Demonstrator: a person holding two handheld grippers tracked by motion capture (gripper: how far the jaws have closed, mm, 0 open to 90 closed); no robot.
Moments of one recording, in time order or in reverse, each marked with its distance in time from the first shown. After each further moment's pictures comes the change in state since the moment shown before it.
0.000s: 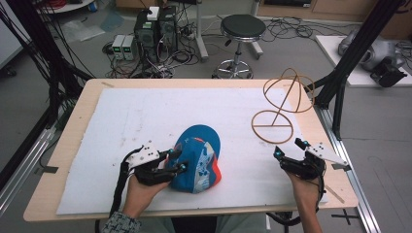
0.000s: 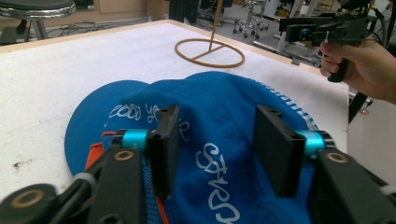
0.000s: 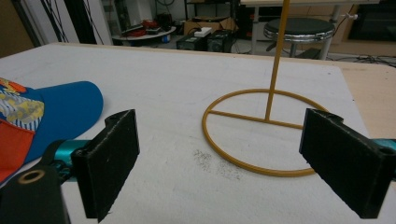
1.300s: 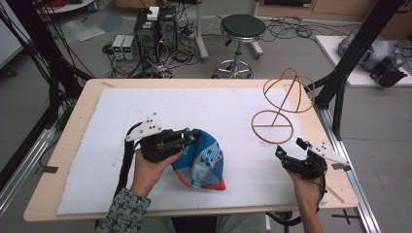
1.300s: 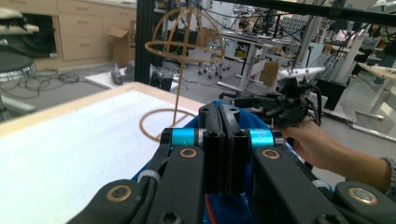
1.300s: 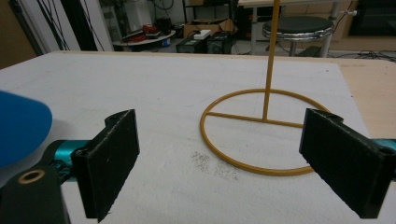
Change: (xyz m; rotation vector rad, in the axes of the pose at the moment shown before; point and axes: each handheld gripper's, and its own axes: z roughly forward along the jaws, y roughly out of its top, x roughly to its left) left arm -0.005 0.093 0.011 -0.183 -0.149 0.024; right arm -0.005 -0.001 -0.001 -0.011 0.003 0.044
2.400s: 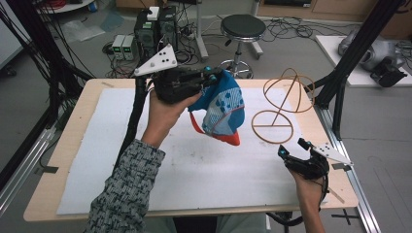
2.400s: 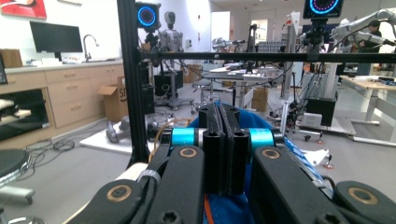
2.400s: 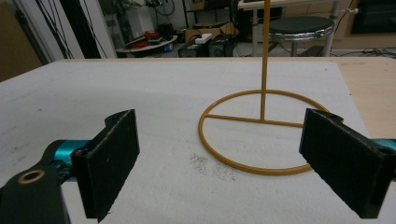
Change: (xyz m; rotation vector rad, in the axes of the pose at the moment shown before) left arm 0.020 0.132 0.056 -0.143 -0.096 0.168; right arm -0.007 -0.001 -0.002 -0.019 0.013 0.036
